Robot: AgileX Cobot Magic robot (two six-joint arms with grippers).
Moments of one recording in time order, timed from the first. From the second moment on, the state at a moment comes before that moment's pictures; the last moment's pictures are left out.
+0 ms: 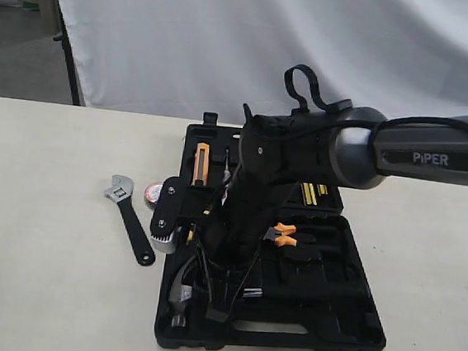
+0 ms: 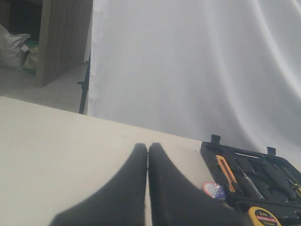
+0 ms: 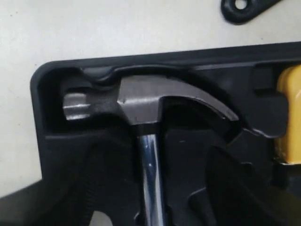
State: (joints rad) left arm 0.13 0.00 -0.01 0.02 0.10 -0.31; right arm 0.82 2.03 -1.39 0.22 0.81 -1.00
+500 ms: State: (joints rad) left arm 0.13 0.00 -0.01 0.02 0.10 -0.31; right arm 0.83 1.93 -1.39 0.25 0.81 -1.02
